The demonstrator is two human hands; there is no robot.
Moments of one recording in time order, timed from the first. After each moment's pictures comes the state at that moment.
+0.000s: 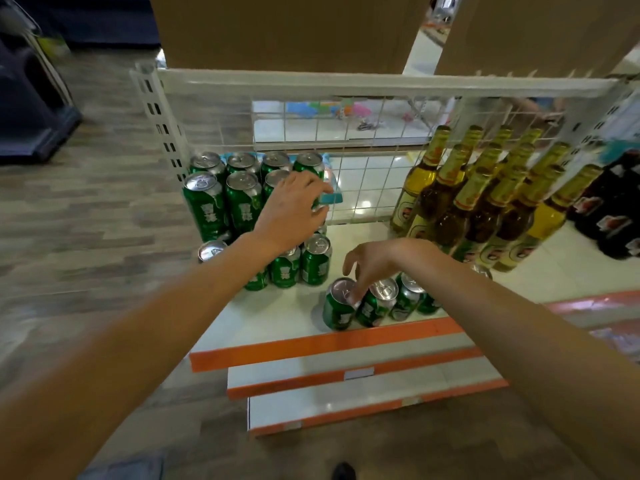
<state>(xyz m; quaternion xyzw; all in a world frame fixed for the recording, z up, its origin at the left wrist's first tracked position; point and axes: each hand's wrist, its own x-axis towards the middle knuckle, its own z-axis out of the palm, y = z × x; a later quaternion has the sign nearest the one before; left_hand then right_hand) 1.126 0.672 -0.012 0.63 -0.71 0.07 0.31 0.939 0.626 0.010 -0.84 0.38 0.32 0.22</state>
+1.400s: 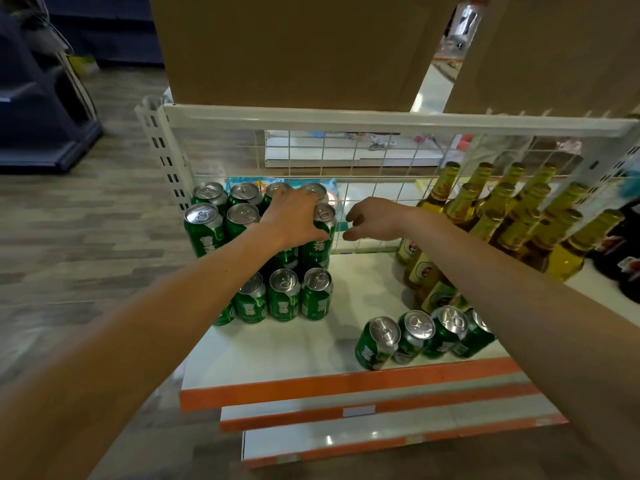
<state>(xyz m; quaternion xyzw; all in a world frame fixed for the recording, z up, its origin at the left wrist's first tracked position) 1.153 0.609 0.012 0.73 -0.68 0.04 0.10 0.980 0.535 0.060 -0.90 0.38 0.12 0.16</state>
